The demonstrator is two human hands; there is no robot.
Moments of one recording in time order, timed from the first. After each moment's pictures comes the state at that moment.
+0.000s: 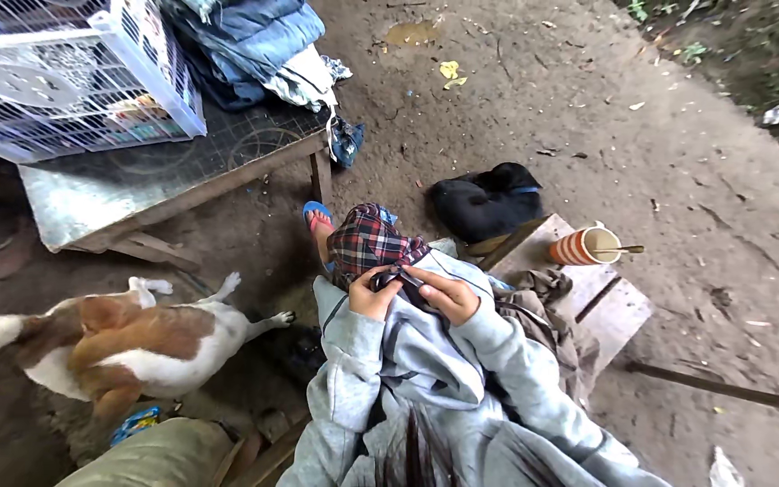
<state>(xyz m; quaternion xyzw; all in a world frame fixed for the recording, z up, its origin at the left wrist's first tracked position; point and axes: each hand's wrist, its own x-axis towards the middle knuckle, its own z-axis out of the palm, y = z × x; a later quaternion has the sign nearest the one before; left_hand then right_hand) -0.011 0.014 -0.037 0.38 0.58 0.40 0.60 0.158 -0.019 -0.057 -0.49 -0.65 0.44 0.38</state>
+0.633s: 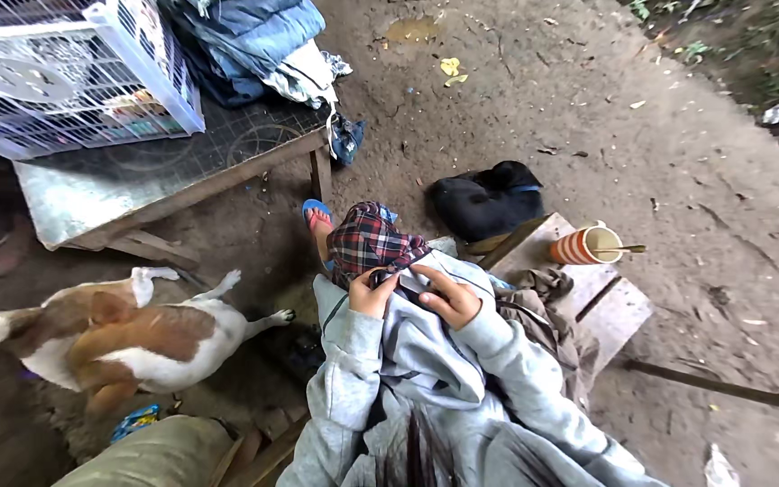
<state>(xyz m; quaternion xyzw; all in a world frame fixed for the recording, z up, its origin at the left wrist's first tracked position) -0.011 0.017 -0.043 0.34 0.58 0.41 0.61 0.163 -0.027 -0.060 -0.55 -0.67 0.38 0.31</state>
